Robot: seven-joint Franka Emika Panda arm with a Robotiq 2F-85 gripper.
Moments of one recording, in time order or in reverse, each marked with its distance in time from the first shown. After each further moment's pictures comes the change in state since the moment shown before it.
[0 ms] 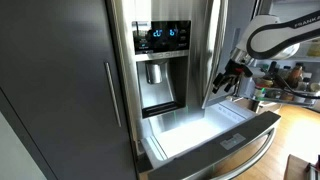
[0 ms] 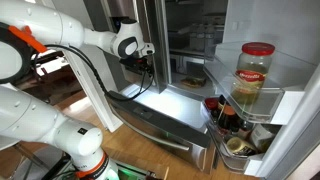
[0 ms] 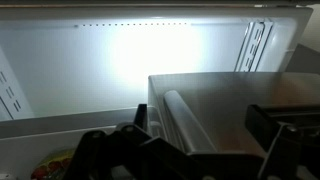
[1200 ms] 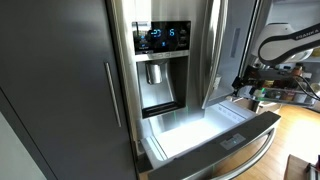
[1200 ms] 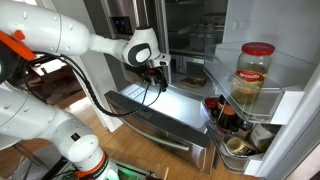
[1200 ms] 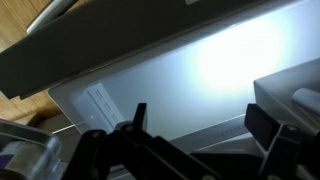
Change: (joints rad) arm -0.255 0.001 -0.008 -0.056 -0.172 -0.048 0.236
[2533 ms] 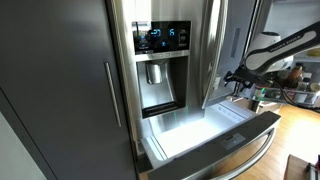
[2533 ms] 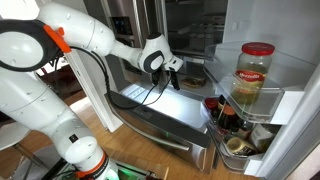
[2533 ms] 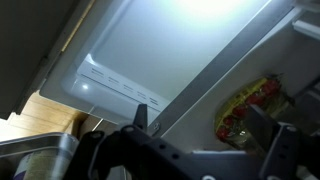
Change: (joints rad) arm -0.064 0.242 0.003 0.095 -0.004 0.354 0.453
